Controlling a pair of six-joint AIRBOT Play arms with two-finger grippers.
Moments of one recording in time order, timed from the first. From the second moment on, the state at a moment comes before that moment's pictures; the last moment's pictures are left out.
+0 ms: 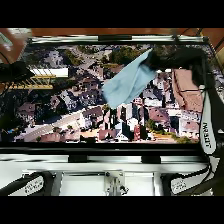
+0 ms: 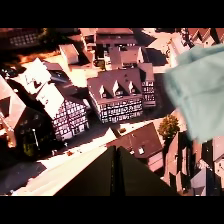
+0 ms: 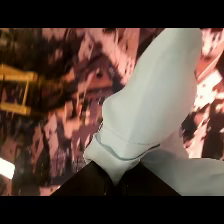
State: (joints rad) left arm 0.17 -1.19 1.51 1.10 -1.25 -1.43; right arm -0.03 -1.70 1.75 2.45 -0.96 -1.81
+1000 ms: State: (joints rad) left arm 0.04 -1.19 1.51 1.10 -1.30 -1.44; right arm -0.22 -1.92 1.93 2.22 0.11 -1.81
